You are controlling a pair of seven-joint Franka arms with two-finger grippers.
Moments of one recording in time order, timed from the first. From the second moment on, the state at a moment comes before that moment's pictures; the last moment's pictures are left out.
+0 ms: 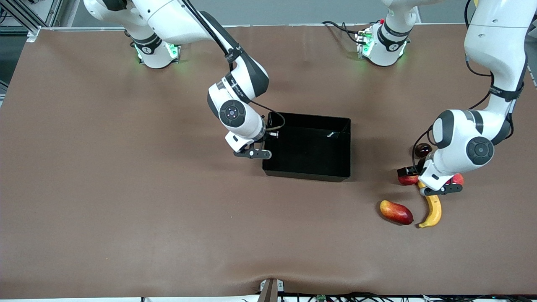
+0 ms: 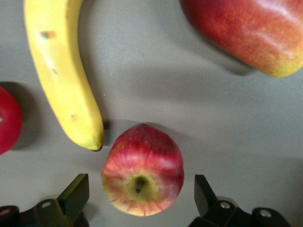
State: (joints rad) left arm 0.14 0.50 -0.15 -1.94 0.08 2.35 -0.18; right arm 0.75 0.63 -0.02 -1.58 0.37 2.20 0.64
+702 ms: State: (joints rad) left arm 0.14 0.47 -0.19 -1.91 0.08 2.29 -0.18; right arm 0.63 0.51 -0.14 -1.32 0.29 1.56 0.61
